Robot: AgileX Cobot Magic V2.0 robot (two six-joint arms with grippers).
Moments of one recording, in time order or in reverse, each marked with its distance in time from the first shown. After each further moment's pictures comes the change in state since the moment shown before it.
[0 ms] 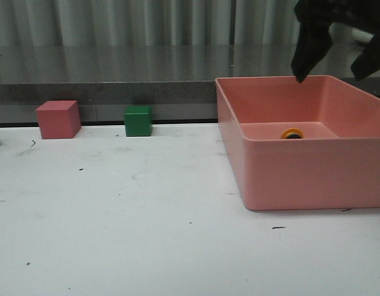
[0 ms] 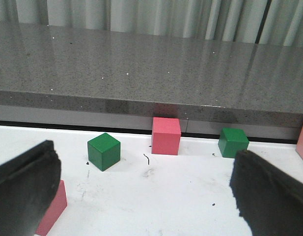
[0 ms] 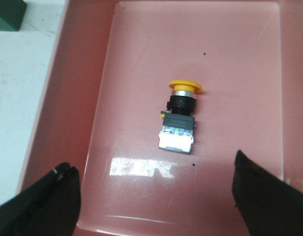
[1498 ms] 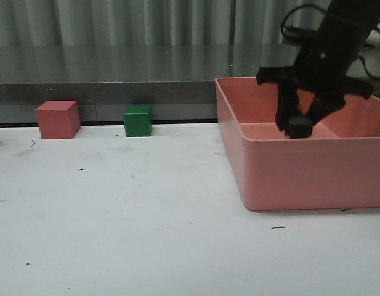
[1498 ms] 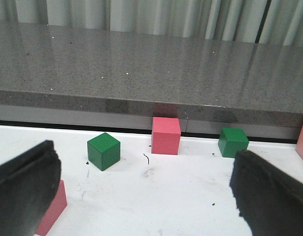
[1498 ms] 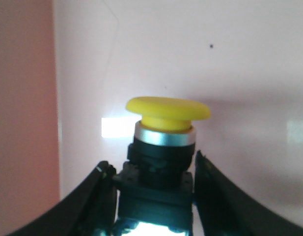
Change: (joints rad) left arm 0.000 0.000 0.000 0.000 0.000 0.000; right arm -0.008 0.346 -0.312 0.000 0.113 0.079
